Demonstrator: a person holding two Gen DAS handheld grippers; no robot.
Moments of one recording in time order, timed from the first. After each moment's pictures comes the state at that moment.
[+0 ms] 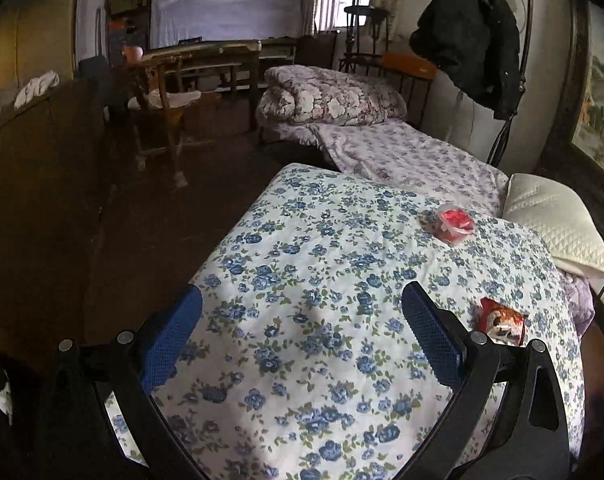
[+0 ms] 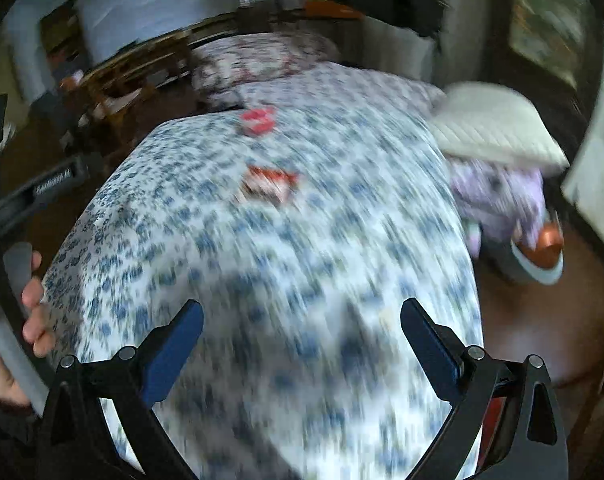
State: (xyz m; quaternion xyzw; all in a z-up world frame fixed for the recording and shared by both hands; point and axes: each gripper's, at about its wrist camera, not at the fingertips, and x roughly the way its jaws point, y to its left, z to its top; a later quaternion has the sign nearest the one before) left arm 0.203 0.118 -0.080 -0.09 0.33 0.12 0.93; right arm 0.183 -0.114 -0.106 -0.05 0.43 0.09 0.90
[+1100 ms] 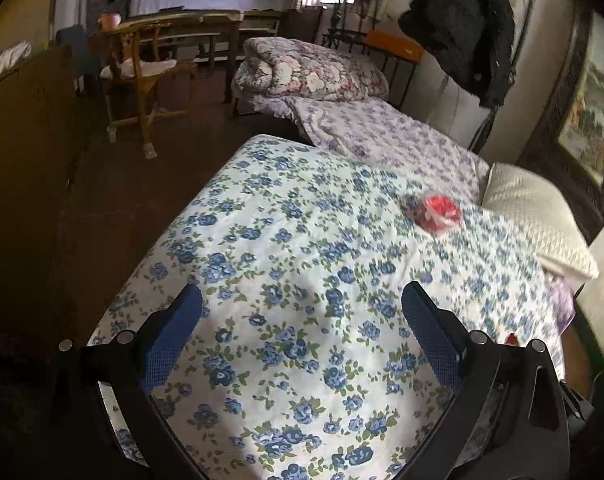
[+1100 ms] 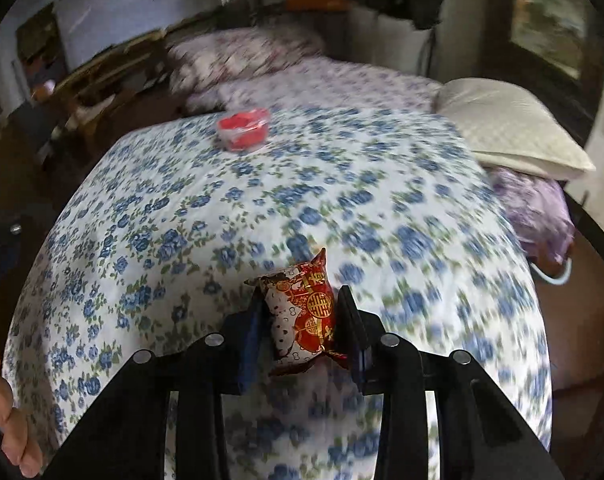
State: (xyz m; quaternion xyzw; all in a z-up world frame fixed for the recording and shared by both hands) left arm 0.234 0.108 -0.100 -0.11 0.37 0.07 0.92; right arm 0.232 -0.090 -0.155 0.02 0.42 0.02 0.91
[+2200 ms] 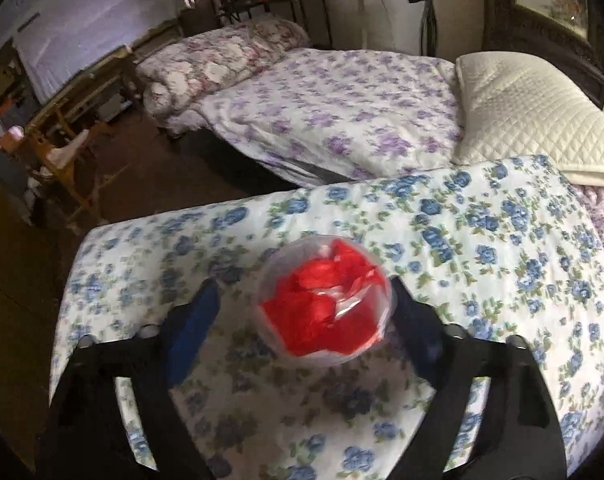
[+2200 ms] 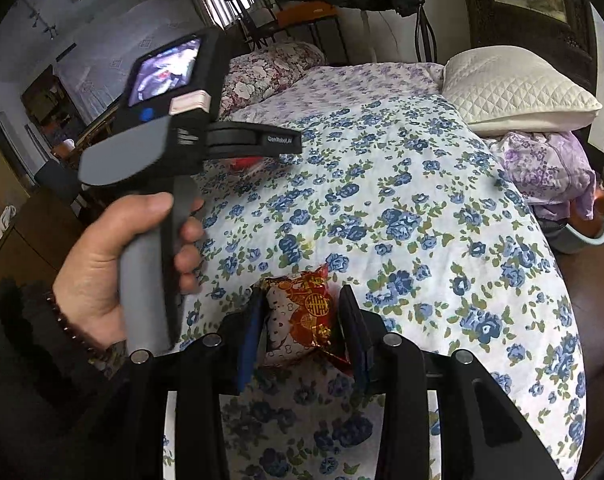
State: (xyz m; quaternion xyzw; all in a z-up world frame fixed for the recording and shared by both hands) left arm 0.435 -0.028 -0.149 0.09 0.44 -0.01 0.90; right arm 0.234 -0.136 -0.156 0.13 0.41 0.08 0.90
